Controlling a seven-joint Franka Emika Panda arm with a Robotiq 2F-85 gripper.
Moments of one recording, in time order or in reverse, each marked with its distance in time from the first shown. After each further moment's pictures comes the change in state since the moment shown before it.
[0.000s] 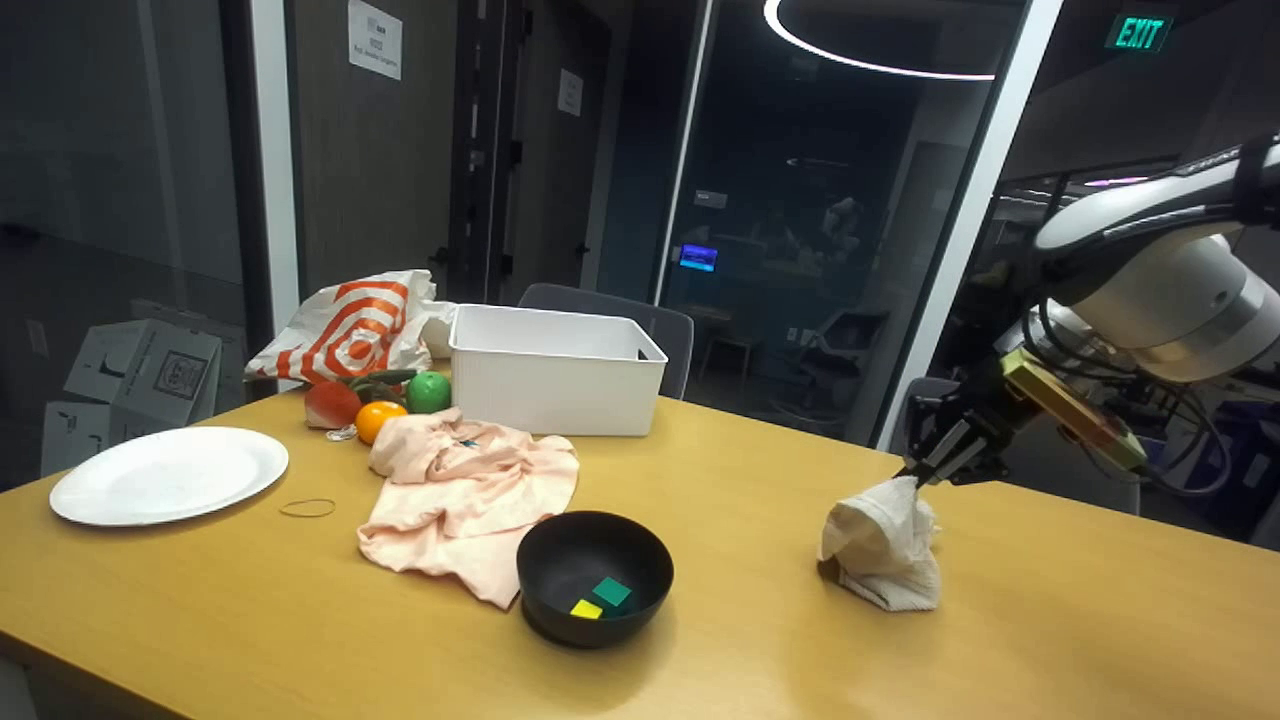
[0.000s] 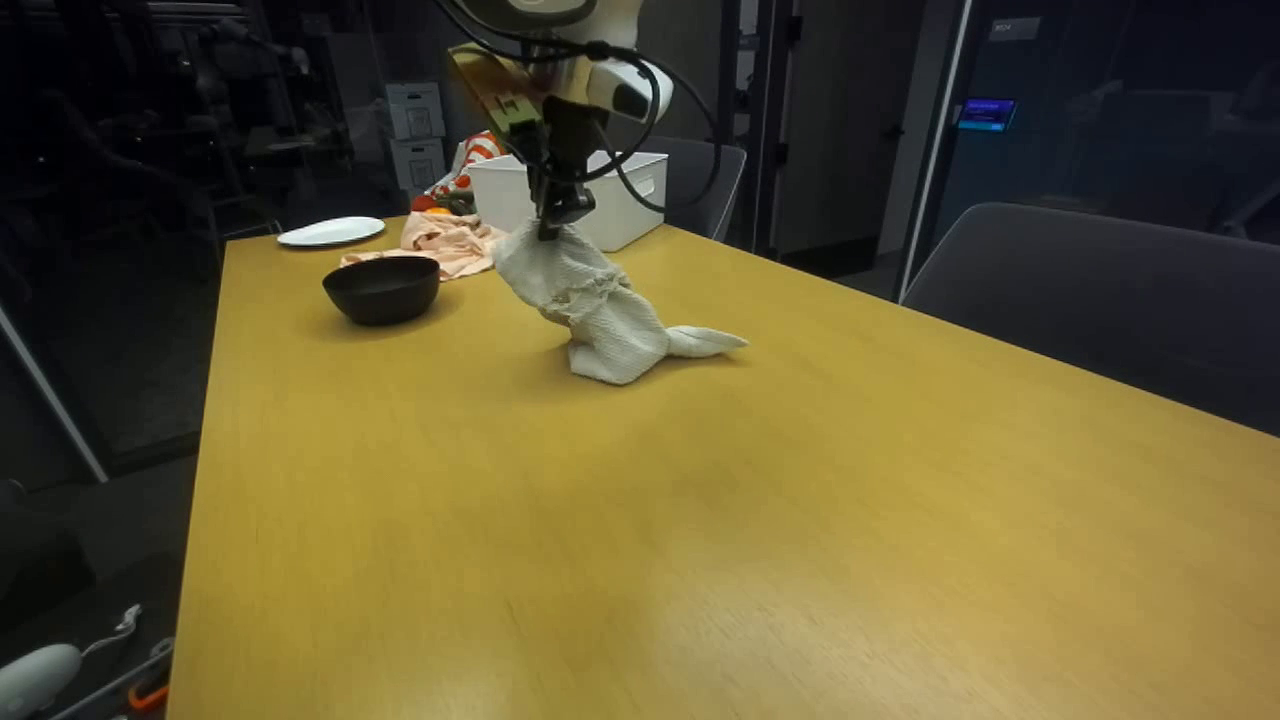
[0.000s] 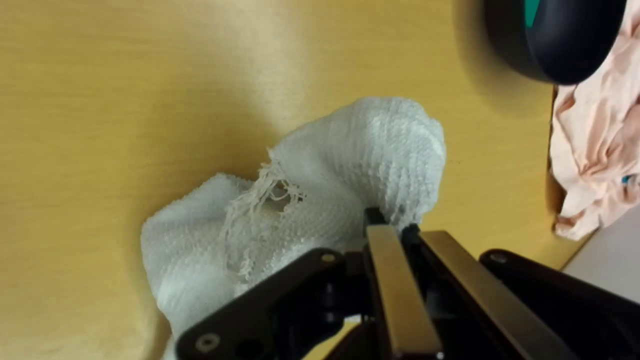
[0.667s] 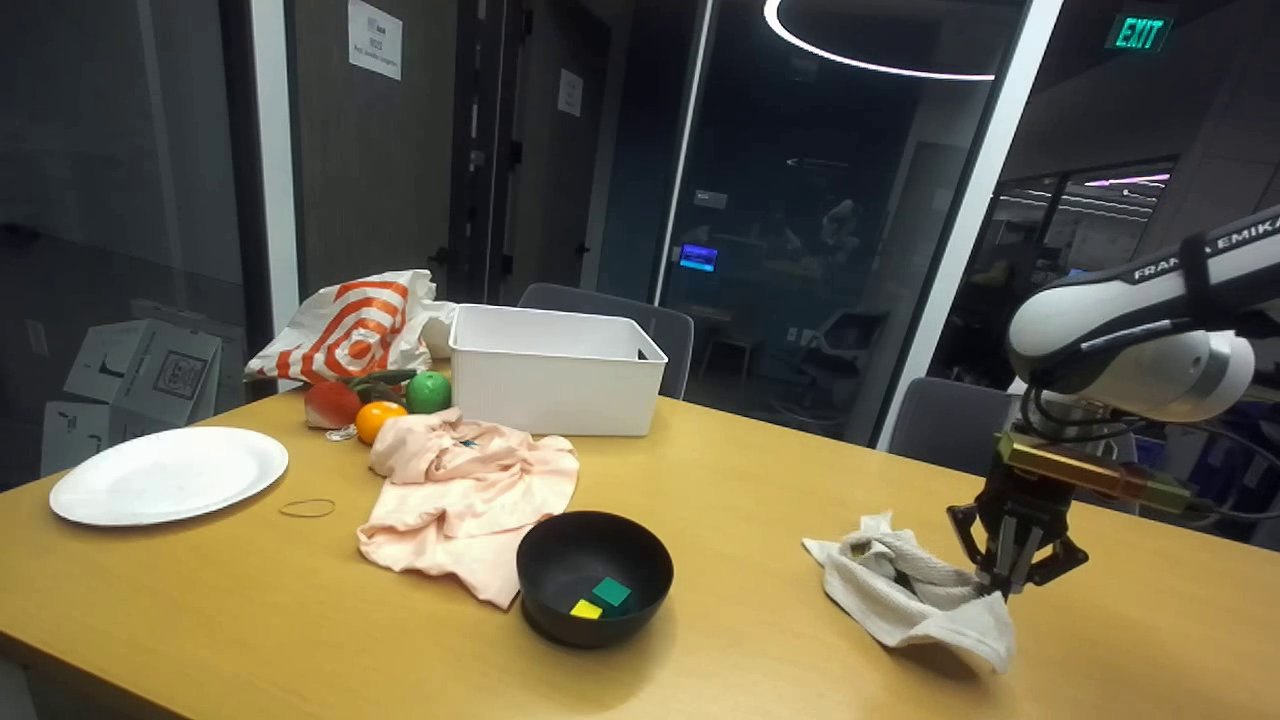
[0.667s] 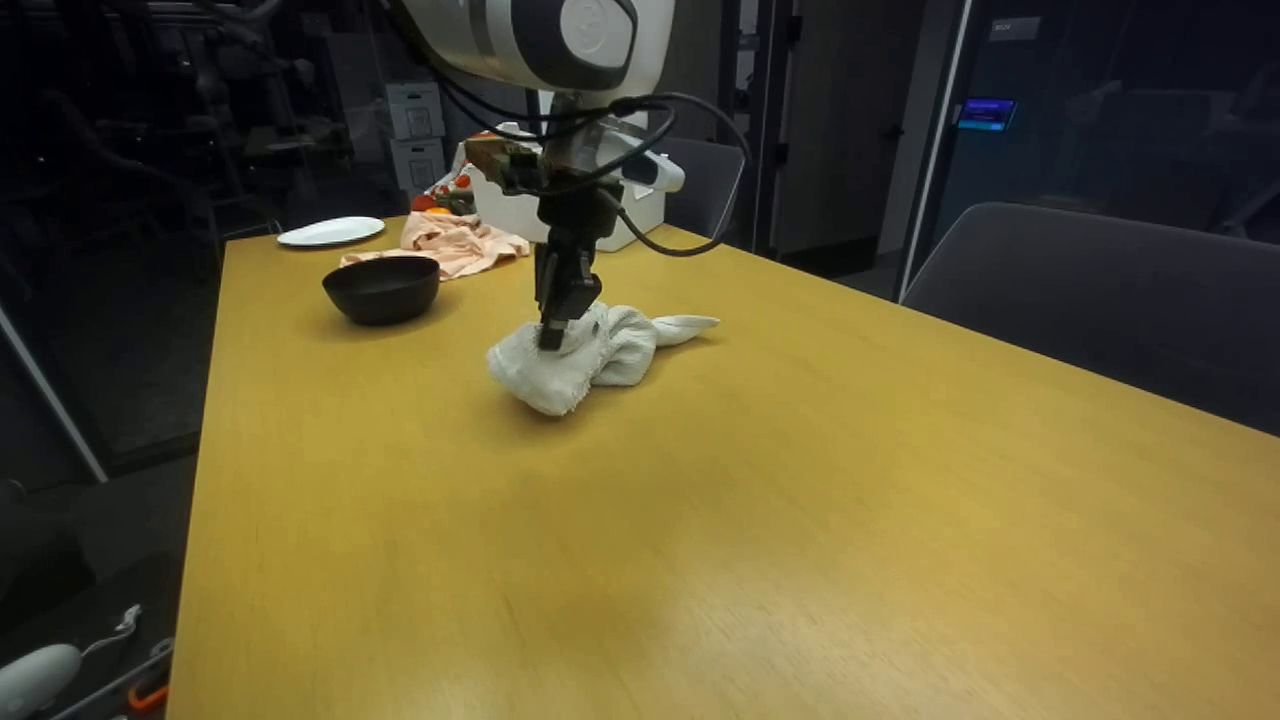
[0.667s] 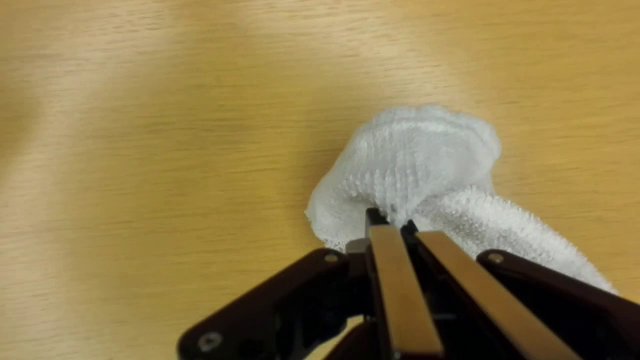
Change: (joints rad) arm 0.007 0.097 -0.047 0.003 -0.422 -0.217 0.349
